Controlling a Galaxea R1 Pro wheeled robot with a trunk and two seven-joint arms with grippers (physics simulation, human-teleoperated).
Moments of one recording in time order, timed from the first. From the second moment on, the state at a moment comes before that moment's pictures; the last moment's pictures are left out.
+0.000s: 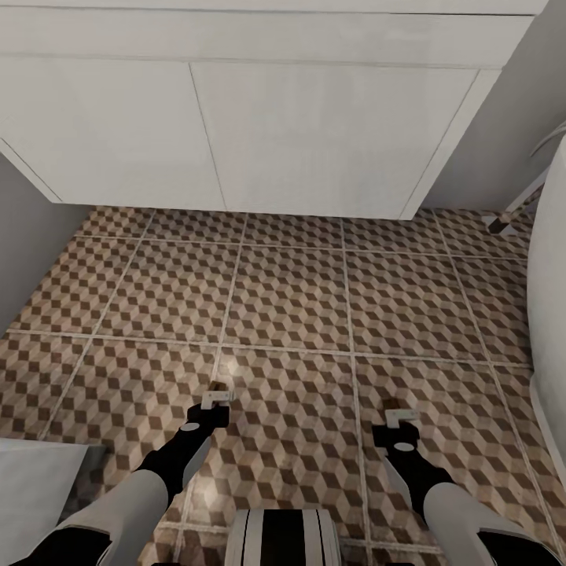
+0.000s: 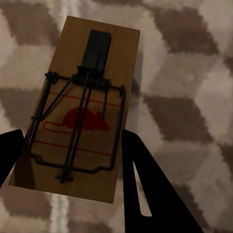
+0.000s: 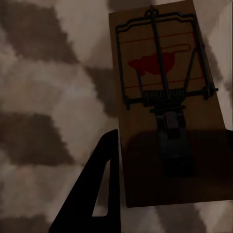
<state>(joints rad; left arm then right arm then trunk) -0.76 -0.07 -0.11 -0.35 0.07 0.02 0.12 -0.74 -0.01 -0.13 -0.23 0.21 -0.05 -0.22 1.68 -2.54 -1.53</state>
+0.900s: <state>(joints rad) -0.76 -0.07 -0.12 -0.35 0.07 0.02 0.12 -0.74 -0.01 -0.13 -0.24 0.21 -0.04 -0.22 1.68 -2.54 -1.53</state>
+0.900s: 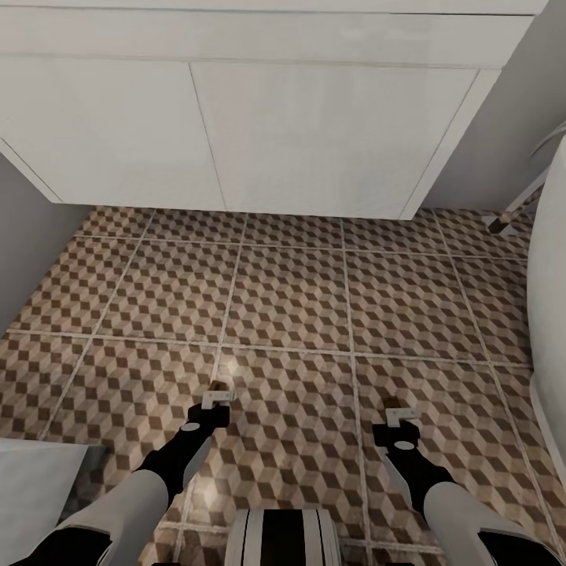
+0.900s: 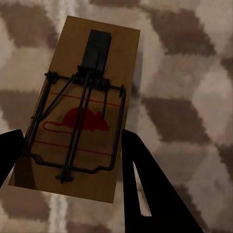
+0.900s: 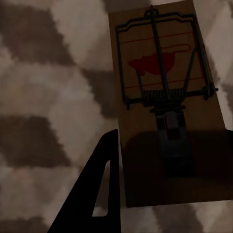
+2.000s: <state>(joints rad) -0.76 -0.07 -0.12 -0.35 0.06 0.02 0.12 -0.74 0.05 -0.12 -0.28 0.23 -0.04 -0.23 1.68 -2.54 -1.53</state>
